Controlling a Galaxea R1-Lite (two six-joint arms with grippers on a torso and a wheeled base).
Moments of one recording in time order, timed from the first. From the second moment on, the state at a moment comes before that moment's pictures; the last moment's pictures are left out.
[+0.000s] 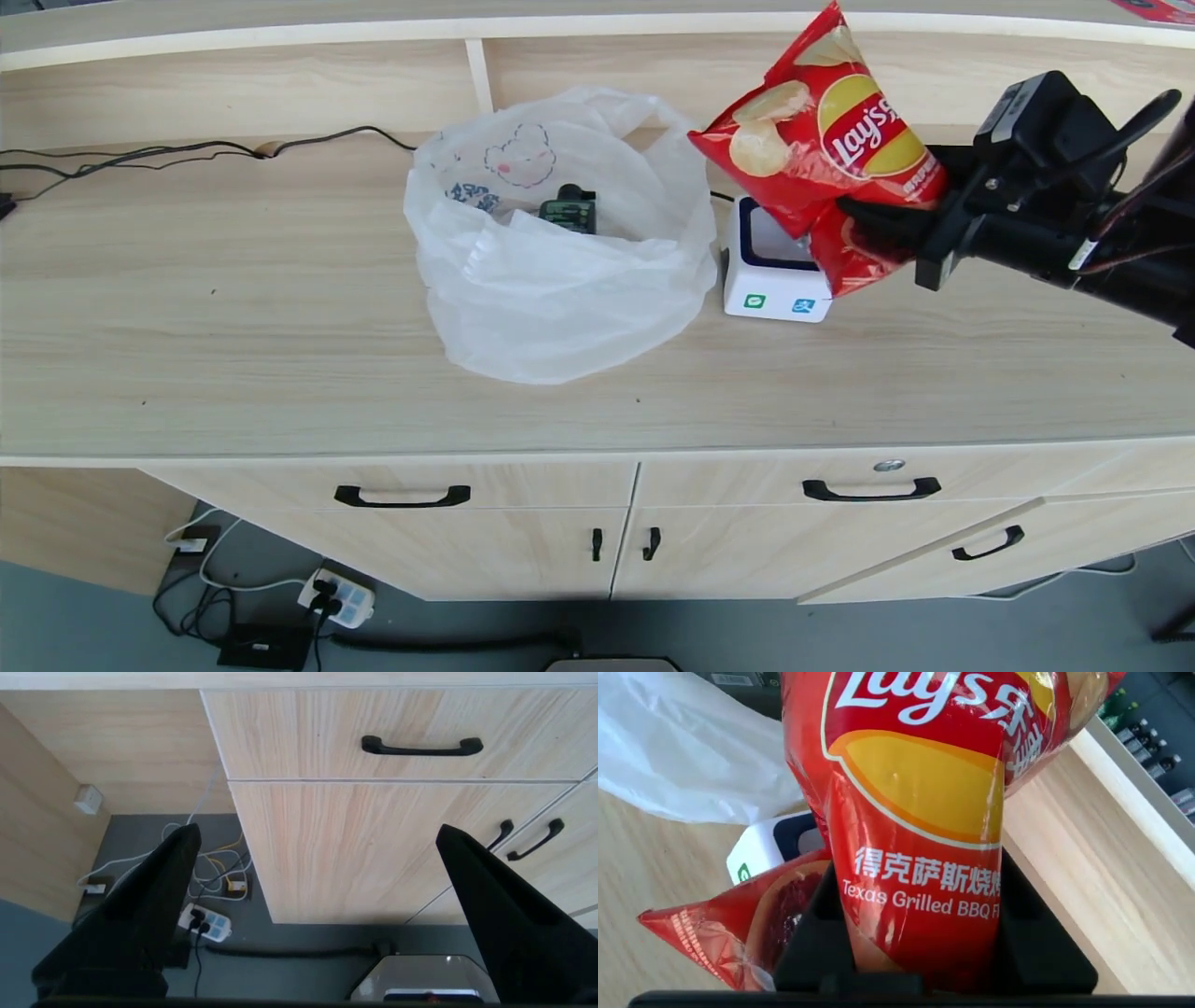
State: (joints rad) left arm 0.00 0.00 0.00 -0.03 0.00 0.08; right arm 0.20 1.63 -1.10 -0.68 0.48 -0.80
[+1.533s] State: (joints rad) left arm 0.00 0.00 0.00 -0.03 0.00 0.07; right arm 0.41 1.56 -1.03 -0.75 0.26 -0.25
